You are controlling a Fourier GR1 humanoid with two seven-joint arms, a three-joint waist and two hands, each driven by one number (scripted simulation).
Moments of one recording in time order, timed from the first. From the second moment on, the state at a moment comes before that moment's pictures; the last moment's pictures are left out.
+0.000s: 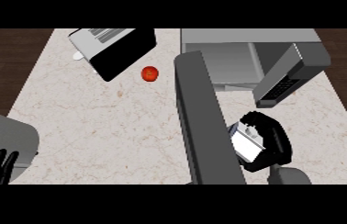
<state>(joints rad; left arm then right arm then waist) 0.53 0.04 0.27 -2.06 0.27 -0.42 -0.27 -0.08 -0.07 -0.03 -1.20 -0.14 0.33 -0.52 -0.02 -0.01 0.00</state>
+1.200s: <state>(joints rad) 0.45 0.09 0.39 -1.96 0.32 -0.50 -0.24 -0.44 -0.05 0.01 -1.04 -0.06 -0.13 -0.37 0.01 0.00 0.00</state>
